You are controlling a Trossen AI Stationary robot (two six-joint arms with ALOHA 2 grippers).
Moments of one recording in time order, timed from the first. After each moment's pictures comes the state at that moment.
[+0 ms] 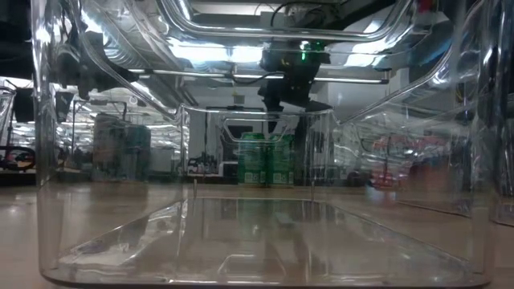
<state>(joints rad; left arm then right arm) 0.13 0.03 0.01 0.15 -0.61 0.00 -0.47 2.03 1.78 -0.91 0.06 -1.37</state>
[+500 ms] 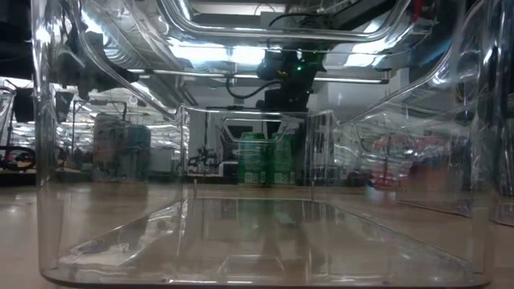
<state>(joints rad) 0.13 0.03 0.01 0.15 -0.61 0.00 -0.47 2.09 1.79 -0.93 0.07 -1.37</state>
